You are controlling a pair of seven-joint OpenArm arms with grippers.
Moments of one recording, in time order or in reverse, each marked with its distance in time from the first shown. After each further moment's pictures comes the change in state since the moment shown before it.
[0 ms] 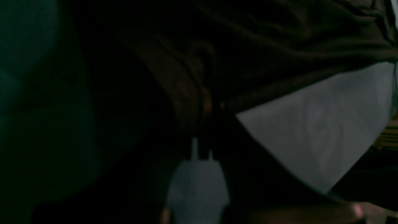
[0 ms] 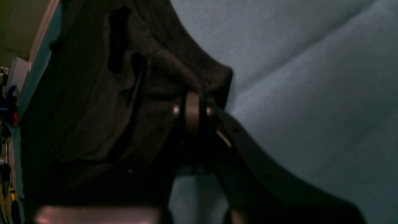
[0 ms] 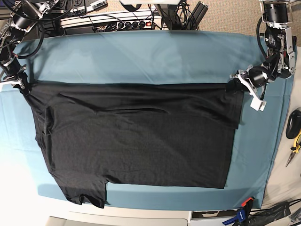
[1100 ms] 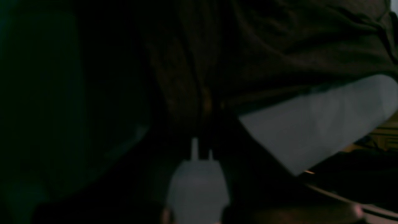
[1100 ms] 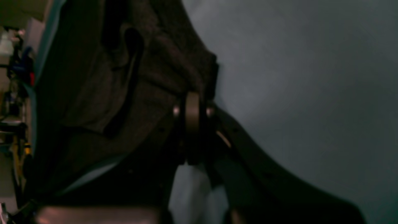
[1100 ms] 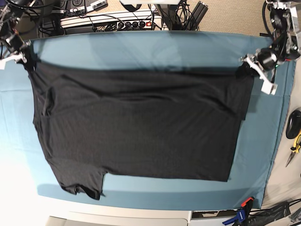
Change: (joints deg) left arm 13.8 0.1 -9.4 11.0 -1.6 -0.2 0.7; right arm -17.5 2.2 -0.3 0.6 15.7 5.8 -4.7
